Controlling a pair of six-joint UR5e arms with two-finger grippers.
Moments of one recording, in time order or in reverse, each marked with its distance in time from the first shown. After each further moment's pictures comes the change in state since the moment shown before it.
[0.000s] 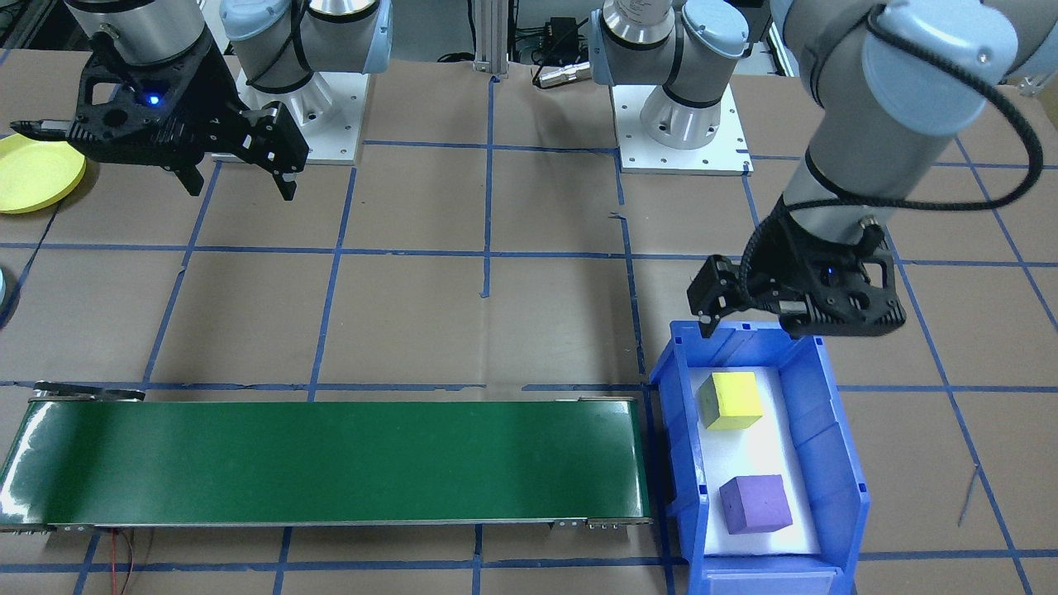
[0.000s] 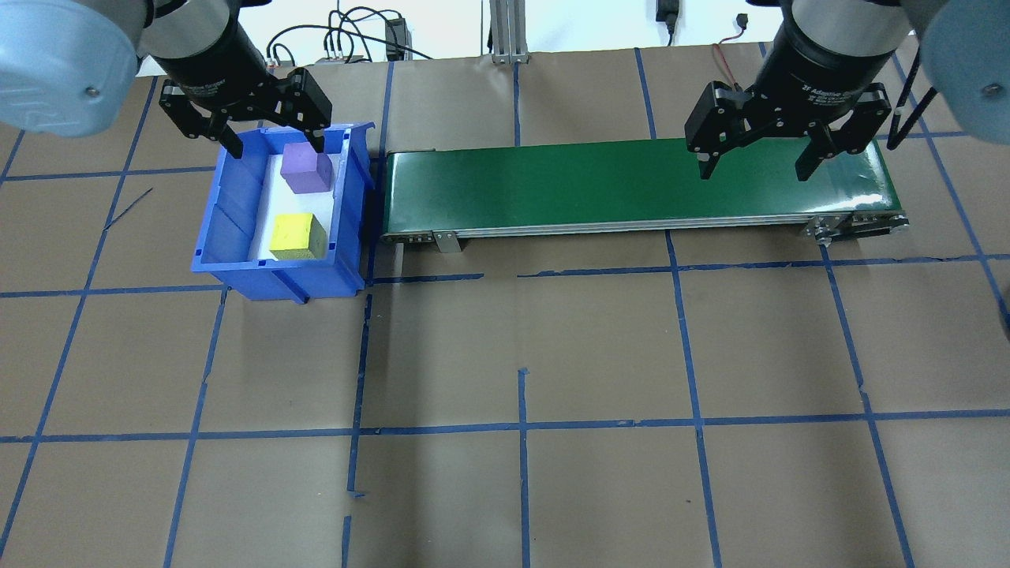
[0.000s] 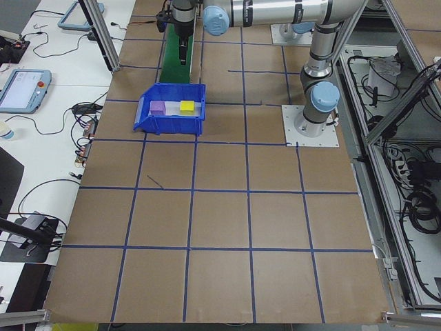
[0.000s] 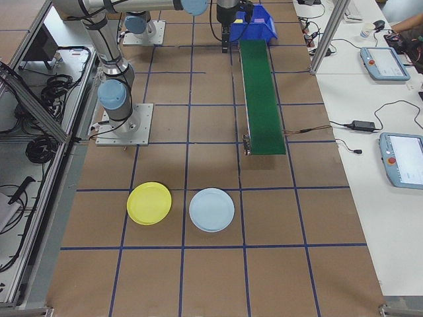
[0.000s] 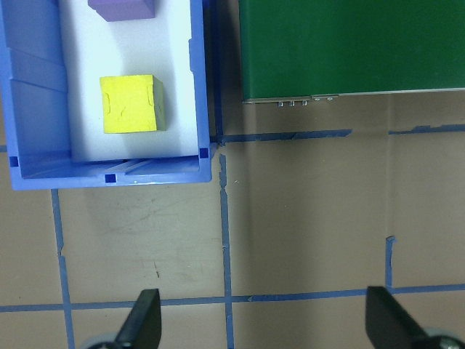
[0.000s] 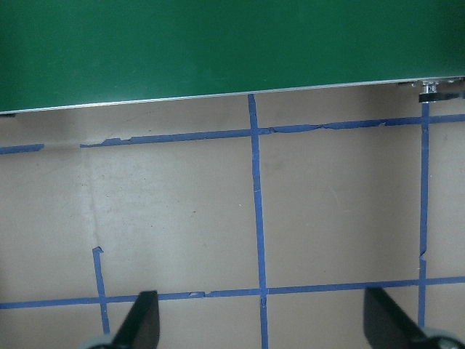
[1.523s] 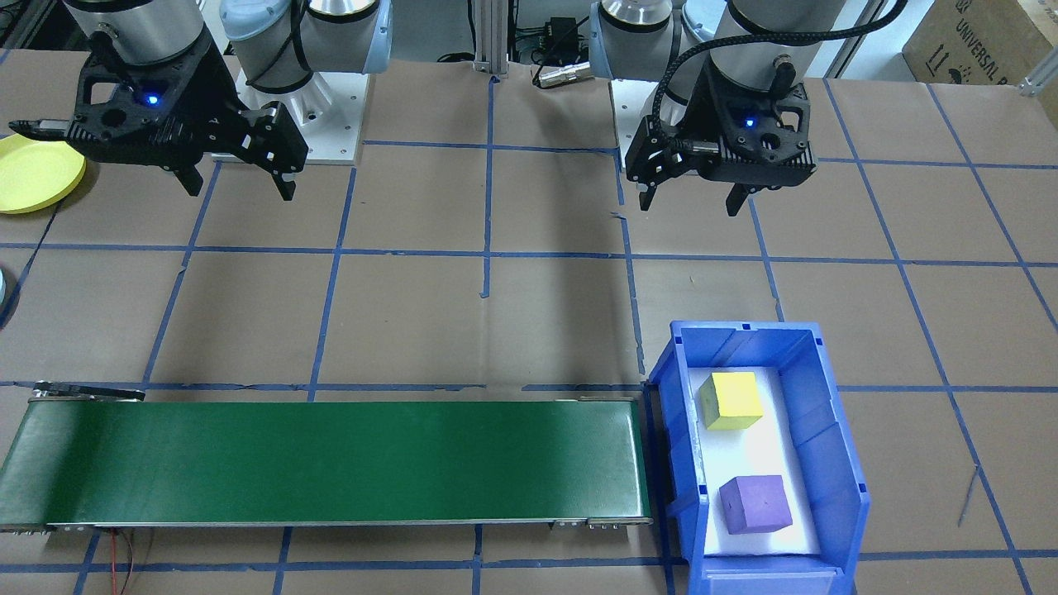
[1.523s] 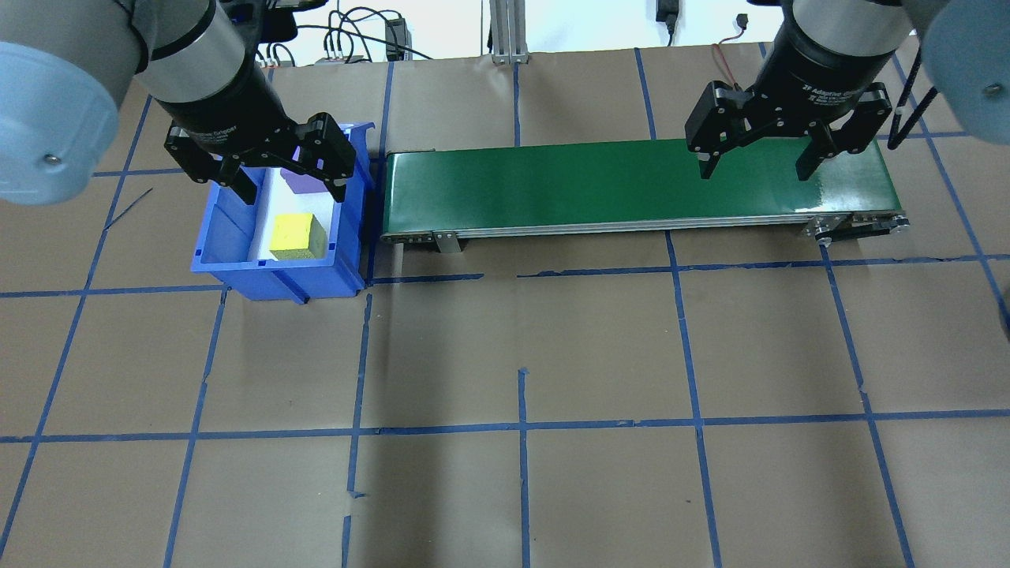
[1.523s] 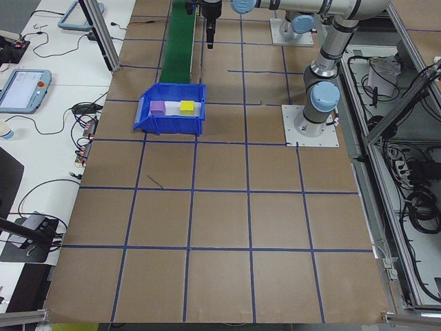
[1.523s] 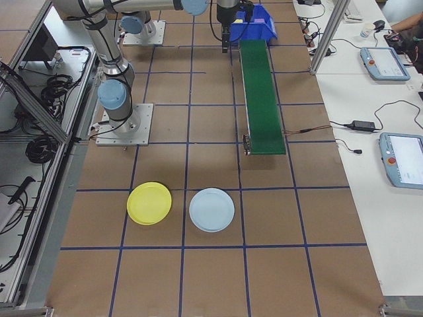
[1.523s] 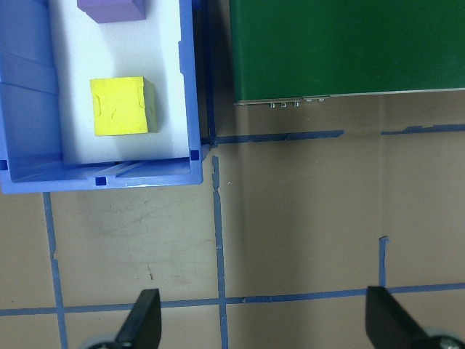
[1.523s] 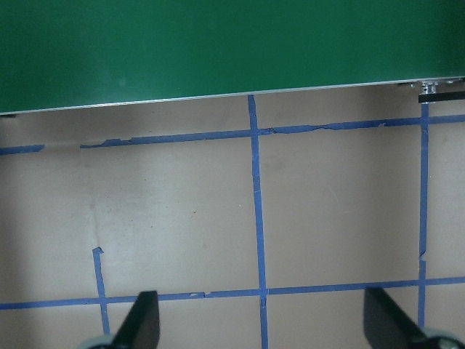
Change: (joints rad) left arm -0.115 0.238 -0.078 -0.250 -0.005 -0.079; right arm 0.000 0.000 -0.001 0.000 0.000 0.000
